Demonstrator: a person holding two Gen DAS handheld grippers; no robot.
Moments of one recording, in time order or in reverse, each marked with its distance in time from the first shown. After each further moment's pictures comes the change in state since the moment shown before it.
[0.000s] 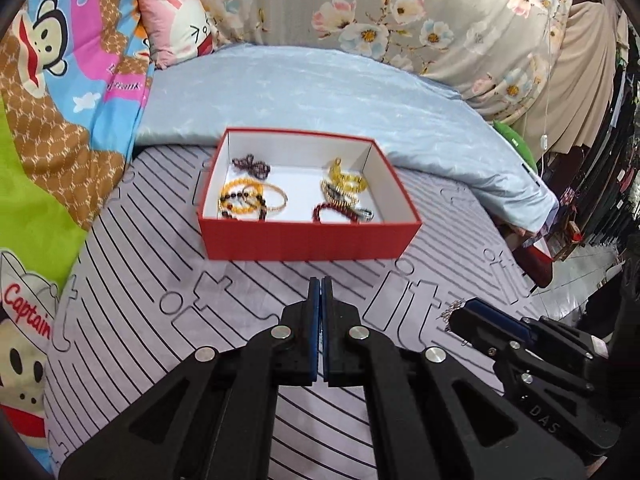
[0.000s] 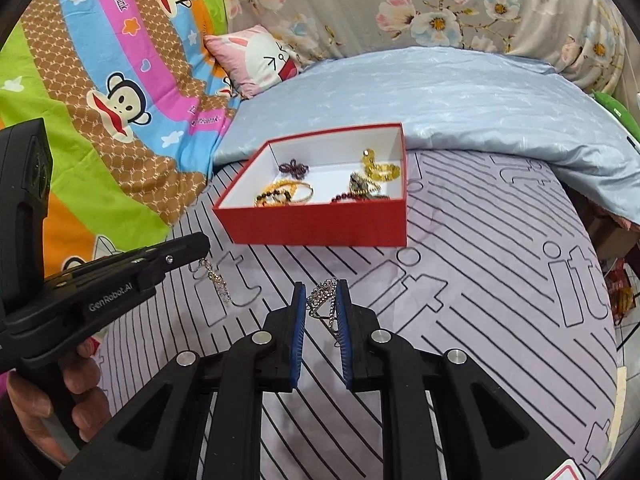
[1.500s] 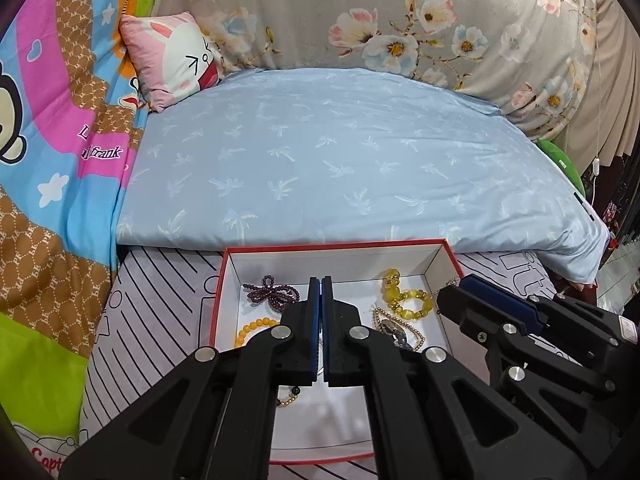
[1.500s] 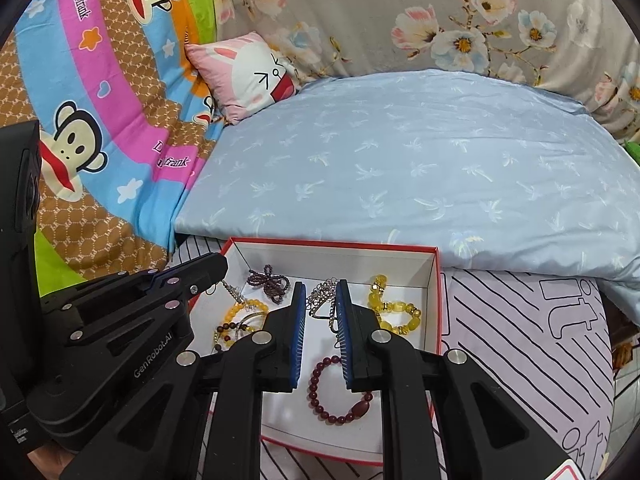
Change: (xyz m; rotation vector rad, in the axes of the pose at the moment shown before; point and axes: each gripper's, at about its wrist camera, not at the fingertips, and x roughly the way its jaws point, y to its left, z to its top) left arm 0.119 0.022 0.136 0.052 -0.038 0.122; right arm 0.126 -0.005 0.154 -0.048 -0.017 -0.027
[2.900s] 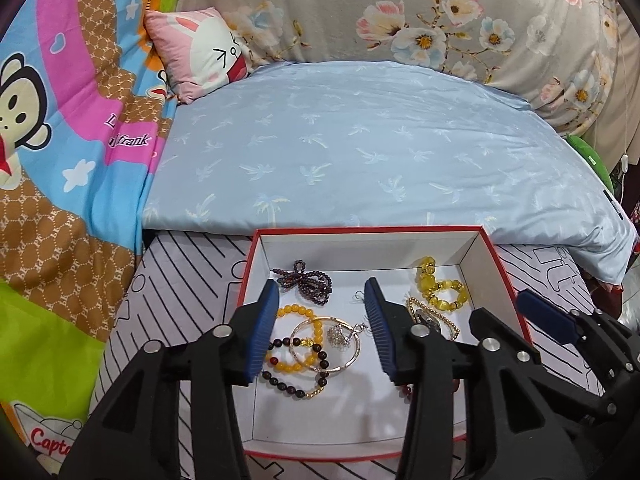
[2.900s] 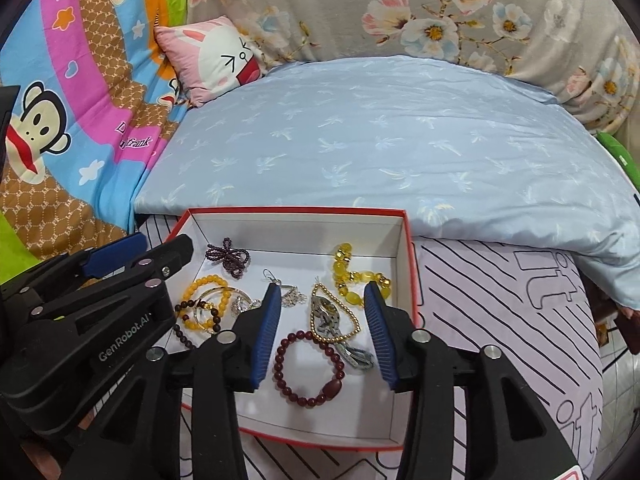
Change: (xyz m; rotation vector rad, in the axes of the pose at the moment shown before) left arm 0.003 0.004 -0.014 -0.012 0.010 0.124; right arm 0.008 0.001 -0.023 0.021 0.034 -0.158
